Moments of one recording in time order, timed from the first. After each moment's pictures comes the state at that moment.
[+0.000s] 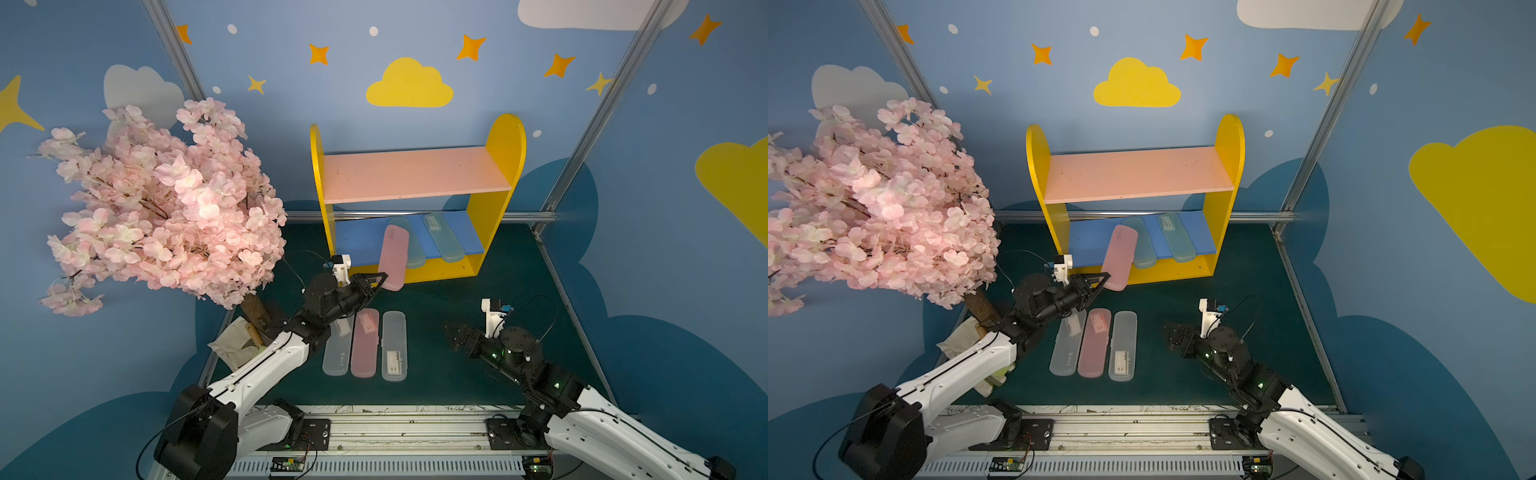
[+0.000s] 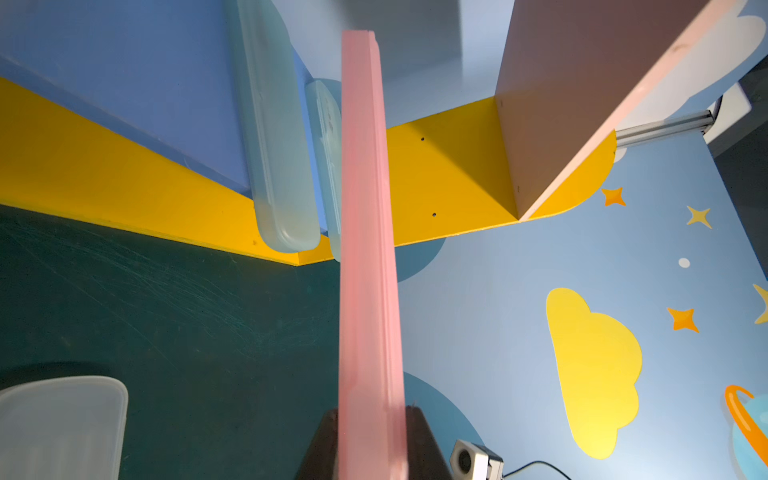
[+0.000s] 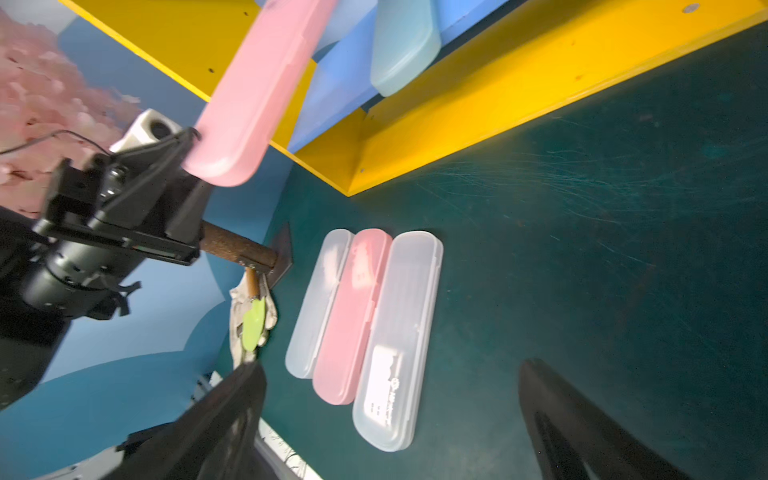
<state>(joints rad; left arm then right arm) -0.48 1.13 0.64 0.35 0.37 -1.25 0.84 0.59 0.47 -0.22 0.08 0.82</state>
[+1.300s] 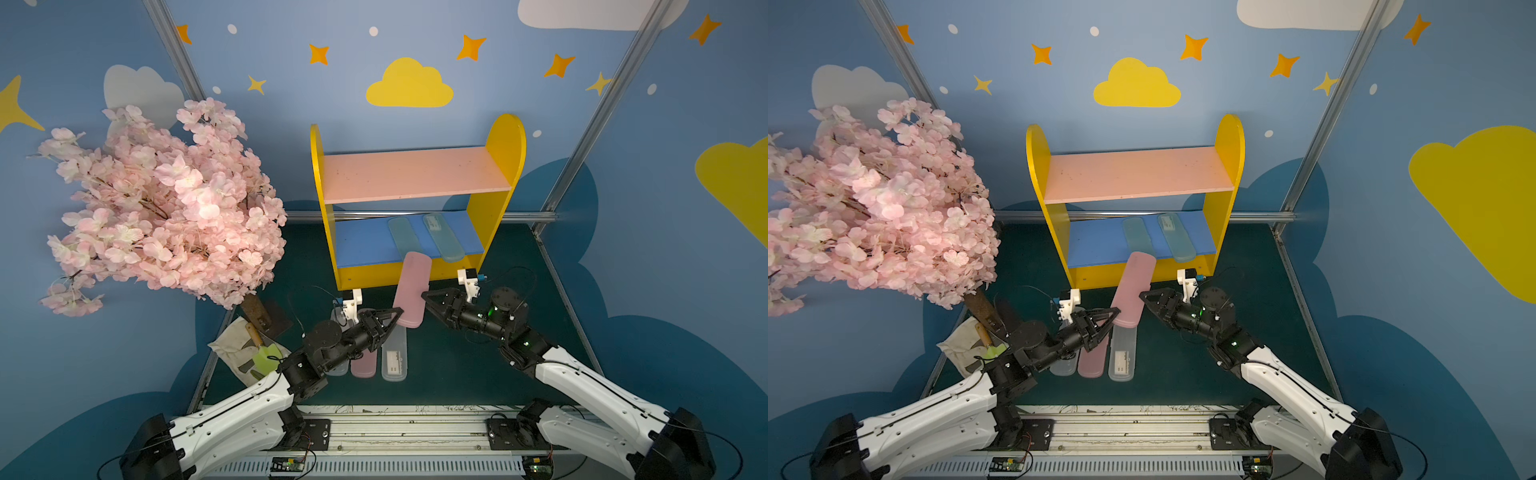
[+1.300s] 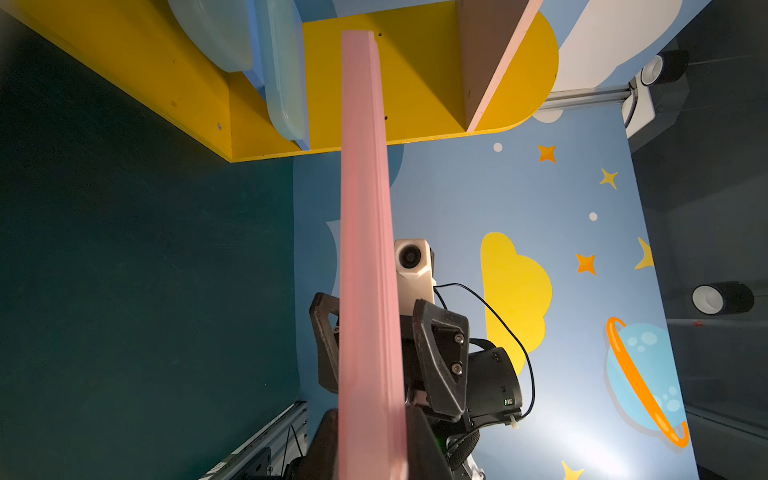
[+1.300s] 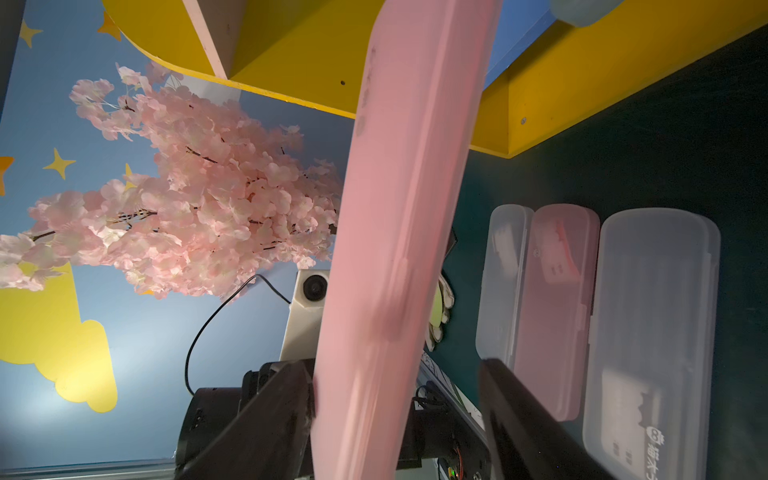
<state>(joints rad) -0.87 0.85 0.46 0.38 0.08 -1.47 0.68 1.01 0.63 0.21 -0.44 1.23</state>
